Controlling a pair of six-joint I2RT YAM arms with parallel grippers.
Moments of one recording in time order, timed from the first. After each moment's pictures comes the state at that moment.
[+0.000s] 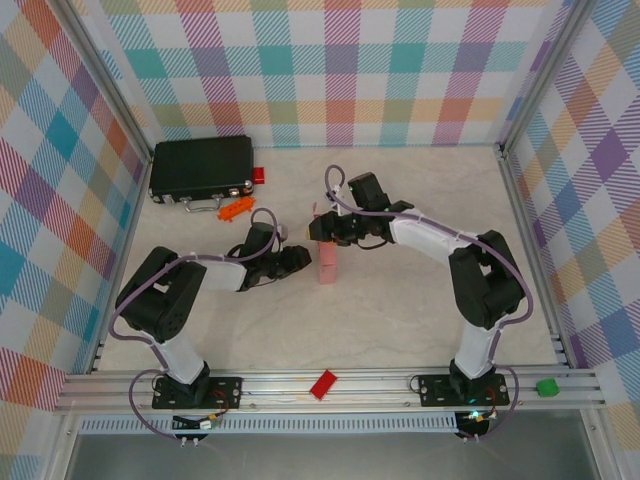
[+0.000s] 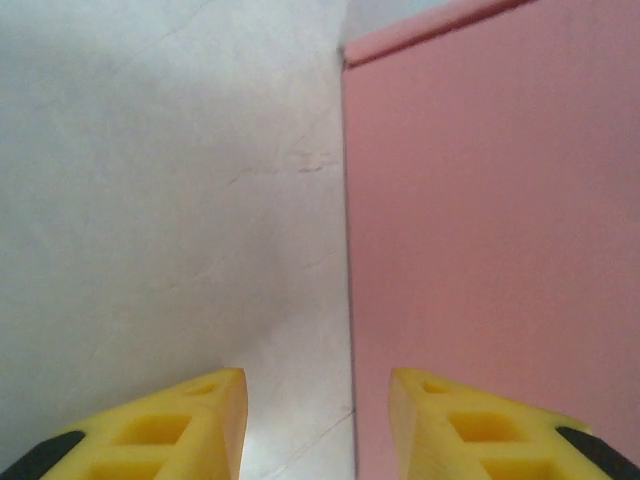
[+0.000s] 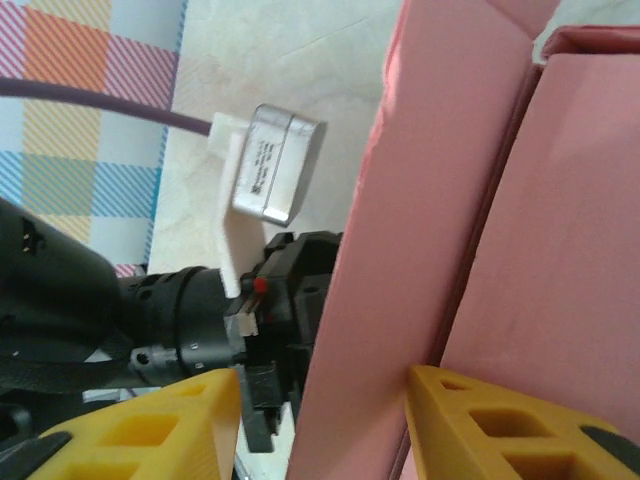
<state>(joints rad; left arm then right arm) -0.46 1.71 0.70 0.24 0.37 -0.82 0.57 1.82 1.29 -0.30 -0.68 0.56</state>
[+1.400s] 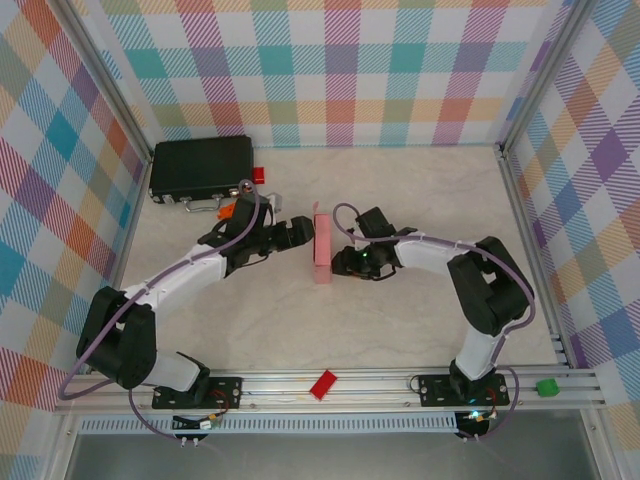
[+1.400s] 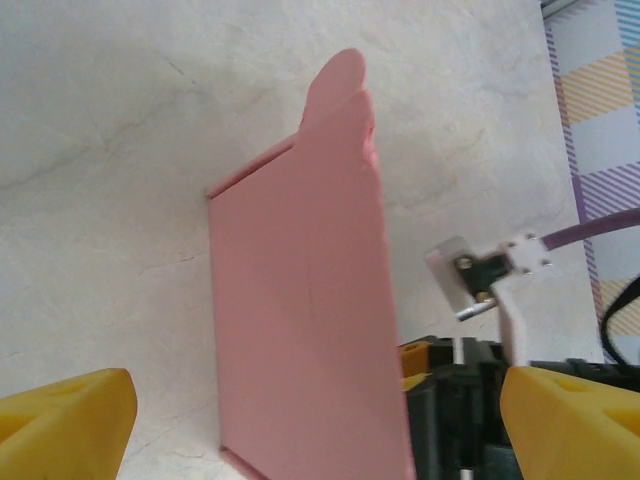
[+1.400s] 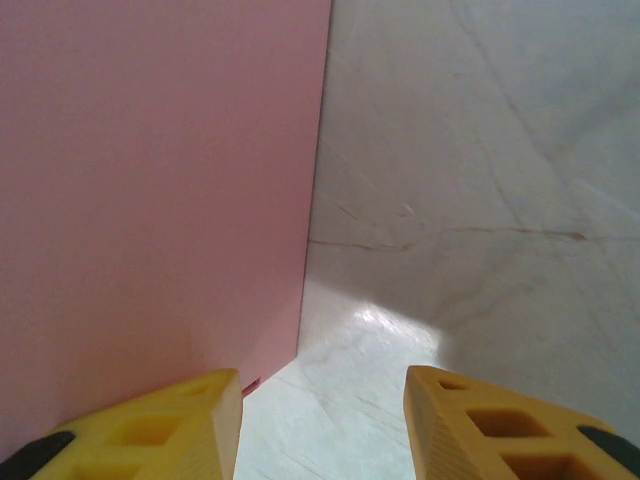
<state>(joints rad) -0.48 1.42 0.97 -0.24 0.25 -0.67 0.58 1.79 1.01 -0.30 -0.44 0.60</state>
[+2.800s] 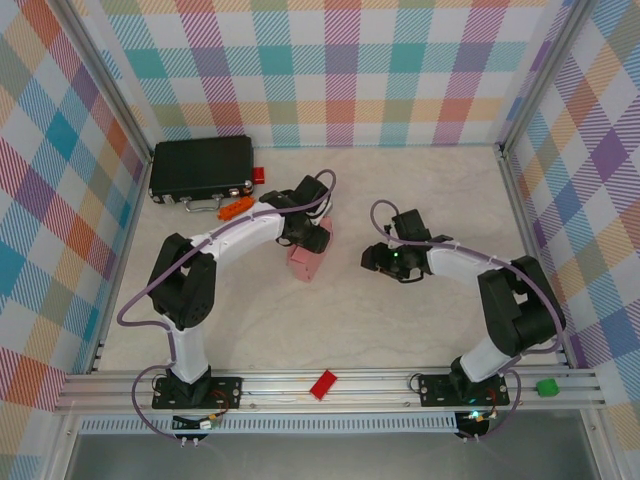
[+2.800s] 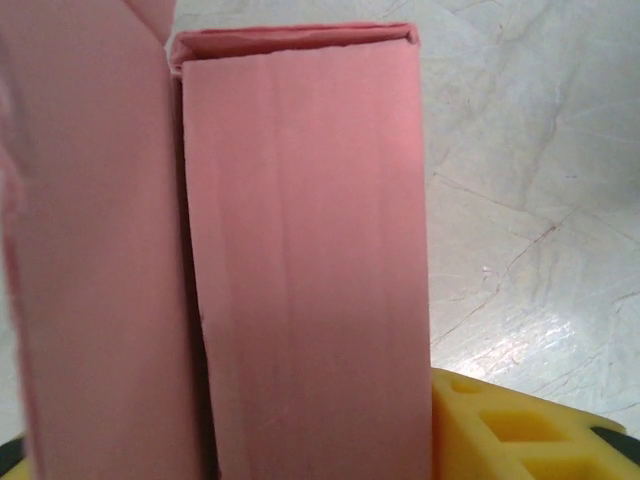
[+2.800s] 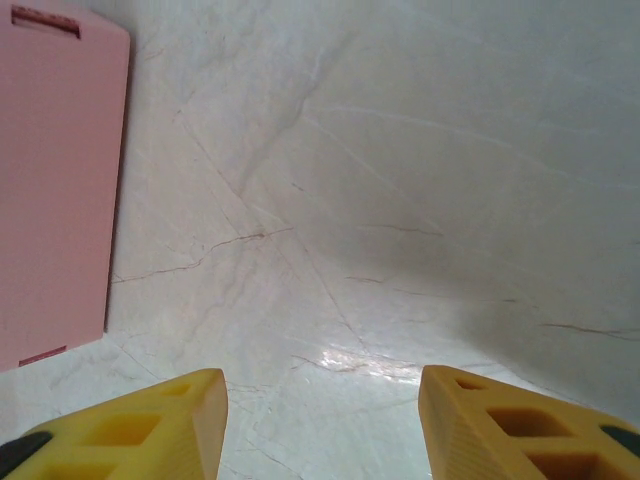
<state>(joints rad) -0.64 1.89 1.51 -0.79 -0.05 -0.12 0.39 1.57 0.82 -0.29 -0.36 0.61</state>
